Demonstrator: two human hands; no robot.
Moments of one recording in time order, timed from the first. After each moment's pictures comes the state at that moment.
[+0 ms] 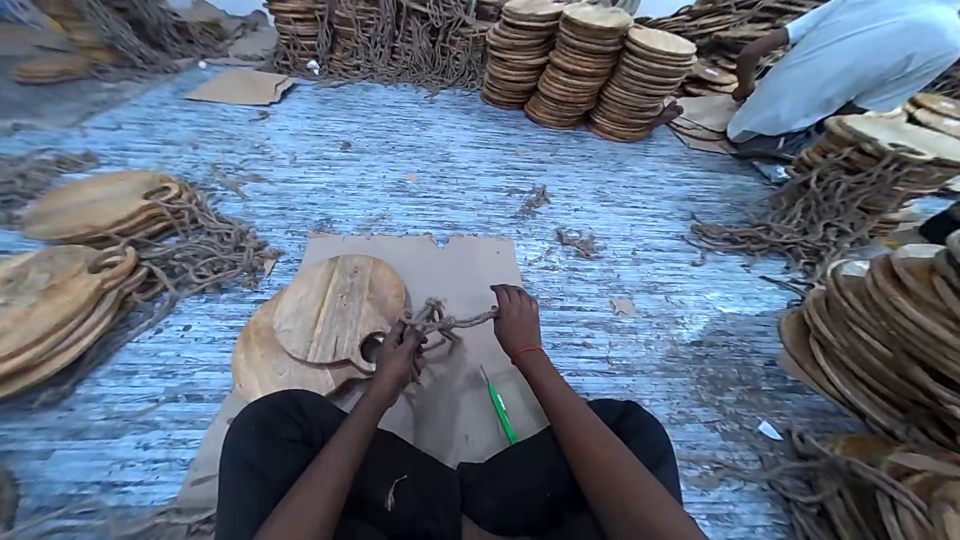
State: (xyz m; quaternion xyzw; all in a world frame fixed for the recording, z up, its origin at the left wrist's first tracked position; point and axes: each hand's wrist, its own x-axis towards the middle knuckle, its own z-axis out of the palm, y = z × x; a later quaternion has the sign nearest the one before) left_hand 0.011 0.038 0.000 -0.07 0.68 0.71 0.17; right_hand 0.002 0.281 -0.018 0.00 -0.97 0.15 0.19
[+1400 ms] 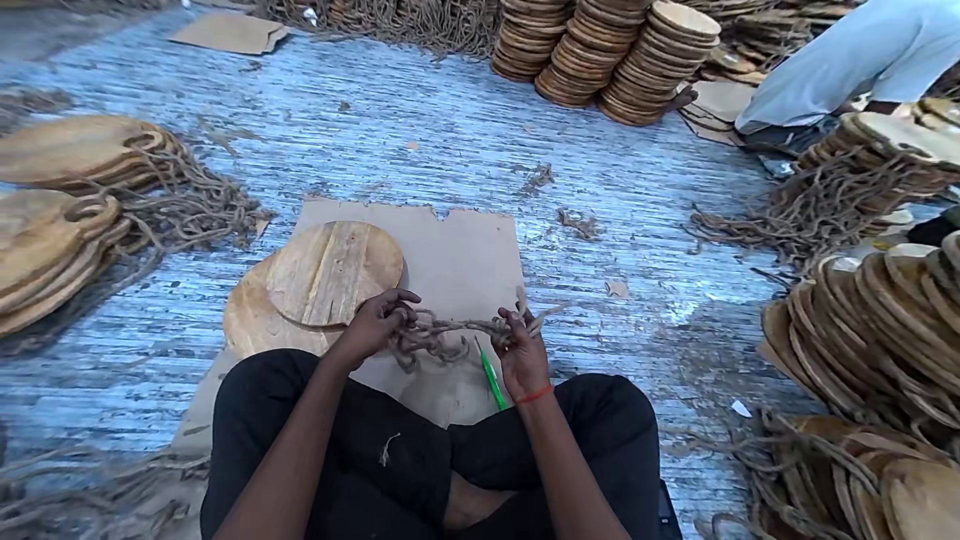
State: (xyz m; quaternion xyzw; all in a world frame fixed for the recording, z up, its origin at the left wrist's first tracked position) left_hand 0.012 -0.006 0.036 0.10 0.77 0.58 0.23; right_hand 0.094 0.239 0.011 -0.31 -0.43 0.84 0.13
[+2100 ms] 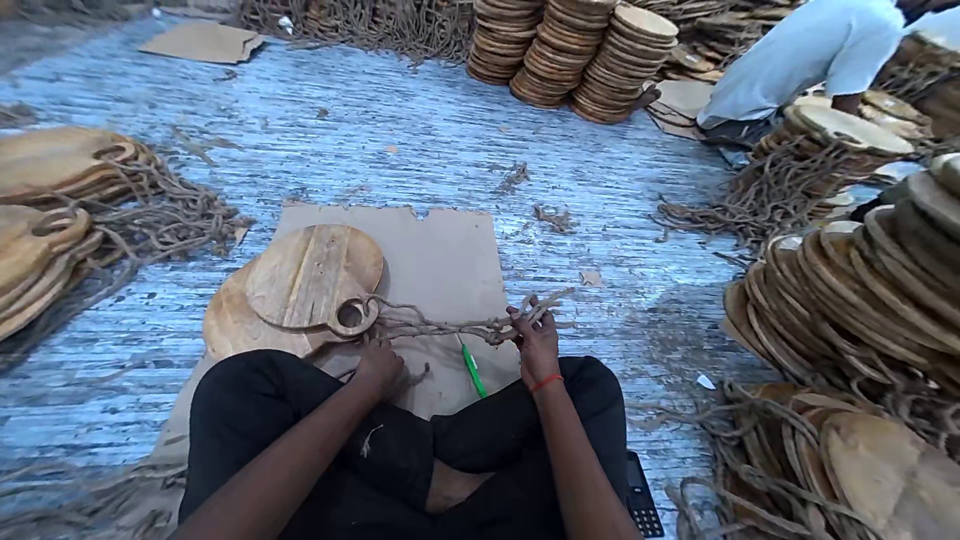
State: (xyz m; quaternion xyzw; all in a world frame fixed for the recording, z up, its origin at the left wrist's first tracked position) left_hand 0.051 0.043 -0.028 0.30 0.87 -0.13 0.36; right_hand 0.113 0.298 0.001 -0.30 -0.54 0.76 0.17
